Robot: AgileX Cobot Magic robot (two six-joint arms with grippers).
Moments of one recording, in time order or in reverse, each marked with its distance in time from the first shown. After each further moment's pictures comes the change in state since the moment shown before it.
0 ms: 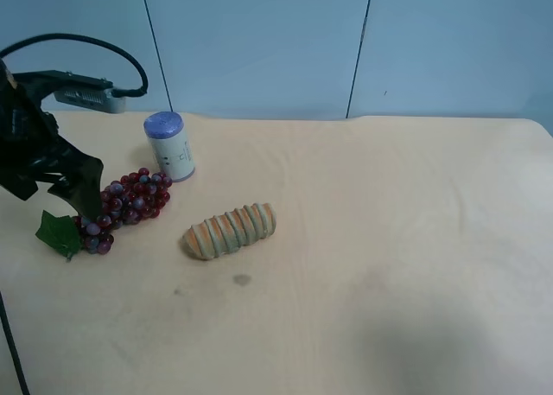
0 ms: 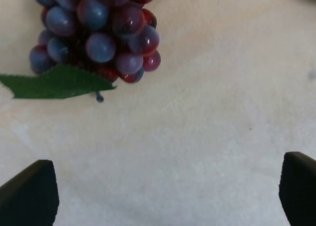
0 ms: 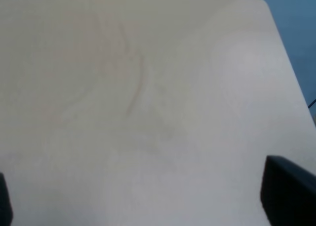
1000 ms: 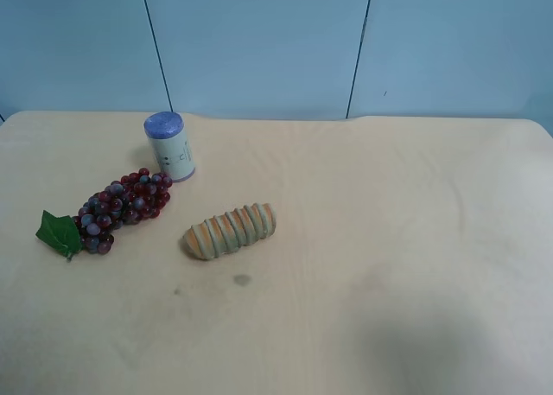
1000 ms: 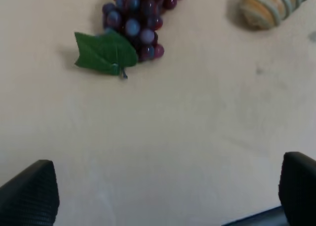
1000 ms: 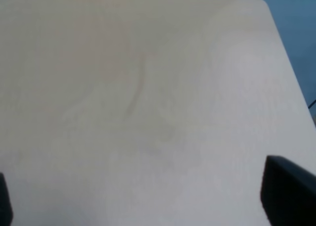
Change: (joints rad) left arm 0.000 -1.015 0.296 0.006 0.153 -0.019; right arm 0.000 0.000 0.000 0.000 0.000 0.000
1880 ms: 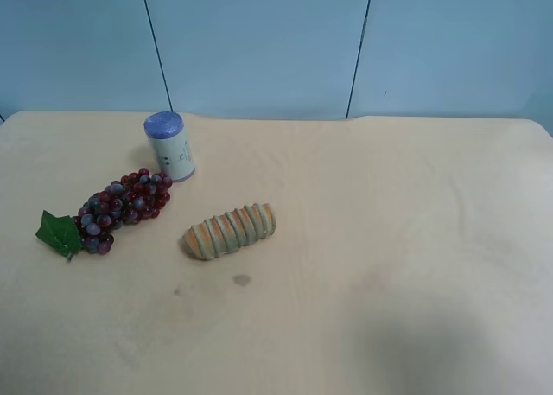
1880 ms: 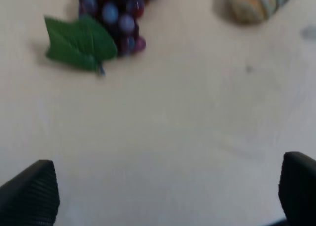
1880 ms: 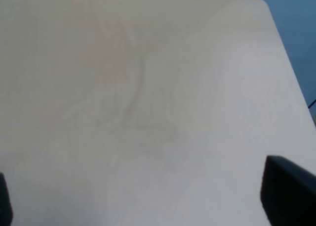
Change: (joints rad) left arm 0.003 -0.269 0.228 -0.049 -0.134 -0.001; right arm 0.000 0.000 0.000 0.000 0.000 0.000
